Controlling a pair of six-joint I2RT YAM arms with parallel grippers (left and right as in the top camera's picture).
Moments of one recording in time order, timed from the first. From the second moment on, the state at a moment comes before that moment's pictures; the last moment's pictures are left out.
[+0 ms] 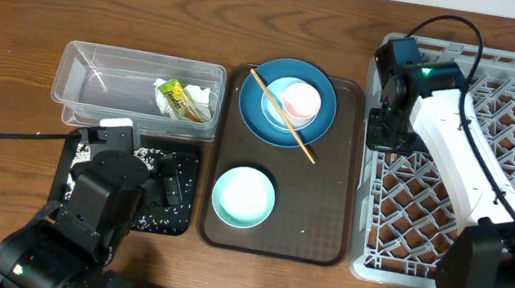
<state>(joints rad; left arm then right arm) -0.46 0.72 1.01 -1.08 -0.32 -0.53 0.28 1.84 1.57 -1.27 0.19 0.35</state>
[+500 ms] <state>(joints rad) -0.46 0.72 1.01 -1.08 -0.32 -0.53 0.28 1.84 1.57 -1.27 0.17 0.30</state>
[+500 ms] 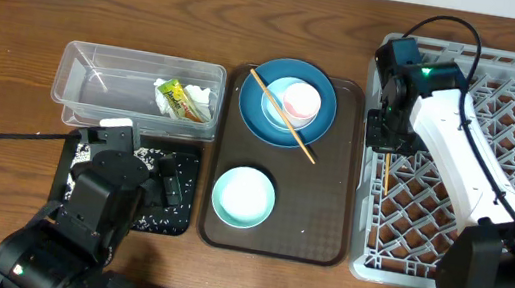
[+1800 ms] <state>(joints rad) -0.46 0.72 1.01 -1.08 -0.32 -0.53 0.54 1.84 1.55 -1.07 -0.16 0.10</state>
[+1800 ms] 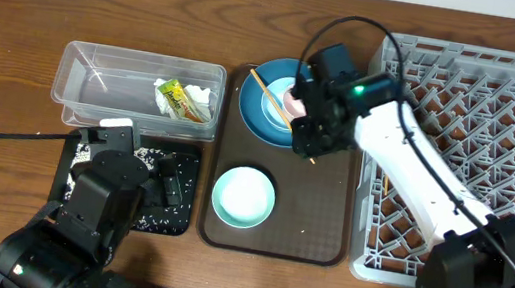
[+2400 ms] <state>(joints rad) -0.46 0.72 1.01 -1.08 -0.32 -0.53 0.56 1.84 1.35 -0.88 -0.08 0.10</state>
